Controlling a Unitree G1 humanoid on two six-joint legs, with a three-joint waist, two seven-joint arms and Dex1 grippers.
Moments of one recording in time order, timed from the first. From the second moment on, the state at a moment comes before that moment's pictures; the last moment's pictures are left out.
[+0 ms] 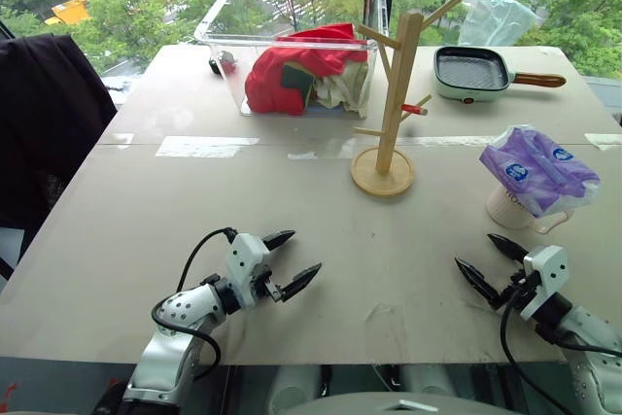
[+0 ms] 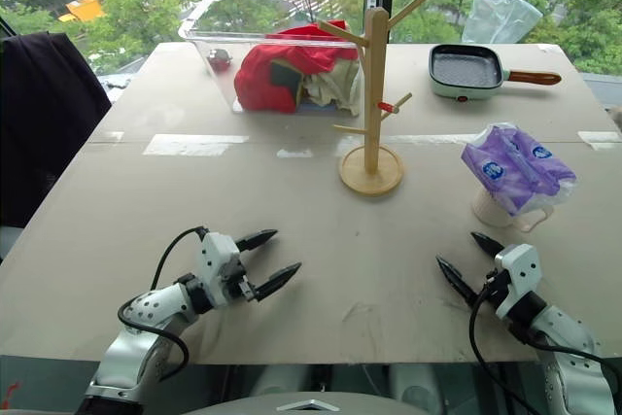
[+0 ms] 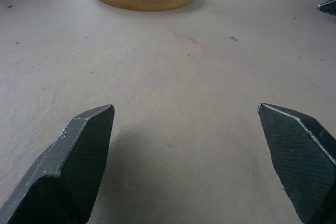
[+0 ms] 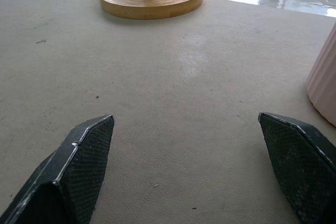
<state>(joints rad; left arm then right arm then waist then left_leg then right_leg) 0.18 0.47 -0.02 -0.14 -0.32 -0.02 -0.83 0.31 -0.43 -0.20 -0.10 0.37 -0.08 0.78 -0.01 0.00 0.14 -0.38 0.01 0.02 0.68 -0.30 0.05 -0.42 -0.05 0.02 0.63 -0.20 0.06</state>
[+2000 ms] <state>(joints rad) -0.22 0.51 -0.17 -0.41 -0.53 0.30 -1.01 0.33 -0.59 -0.46 -0.26 -0.39 -0.51 0.31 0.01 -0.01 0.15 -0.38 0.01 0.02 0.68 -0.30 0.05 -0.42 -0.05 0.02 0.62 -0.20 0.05</state>
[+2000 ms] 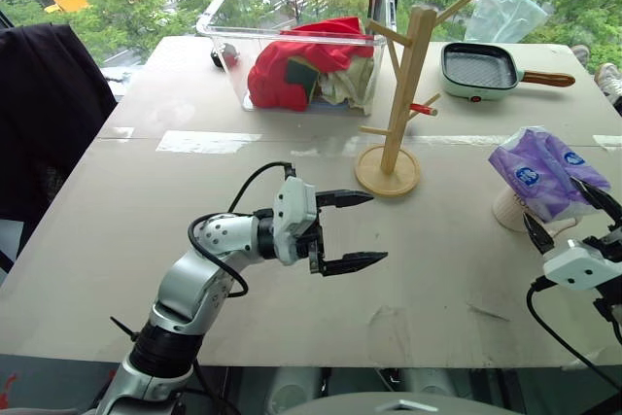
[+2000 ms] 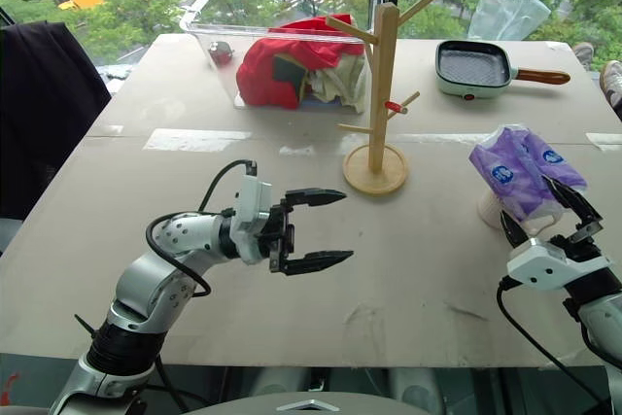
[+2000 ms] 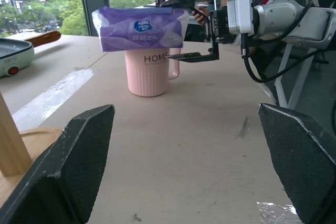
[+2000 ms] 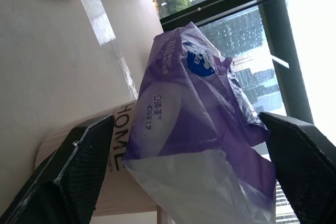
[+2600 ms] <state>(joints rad) -0.26 0.52 -0.18 -0.42 -0.50 0.30 -1.01 0.33 -0.62 -0.45 -0.21 -0.42 -0.55 0.22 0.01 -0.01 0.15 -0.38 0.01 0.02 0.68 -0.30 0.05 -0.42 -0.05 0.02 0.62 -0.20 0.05</state>
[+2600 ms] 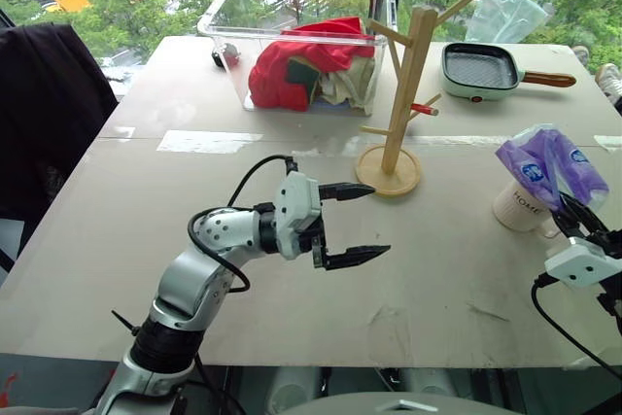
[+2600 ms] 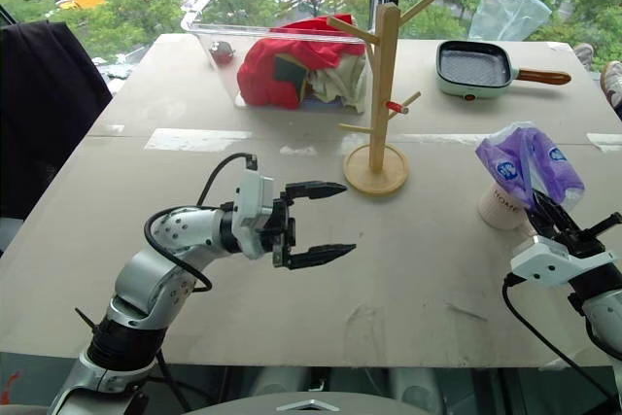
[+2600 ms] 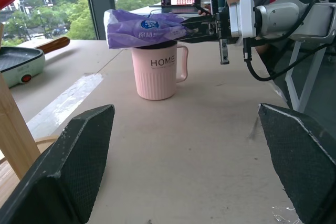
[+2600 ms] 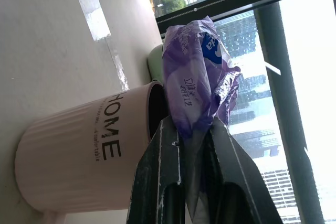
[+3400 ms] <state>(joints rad) -0.37 0.43 -0.31 -0.39 -0.49 0.32 -1.04 0.55 -0.55 -0.77 -0.17 -0.30 -0.19 0.19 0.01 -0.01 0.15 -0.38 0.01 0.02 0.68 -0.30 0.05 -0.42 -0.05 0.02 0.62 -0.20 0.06</state>
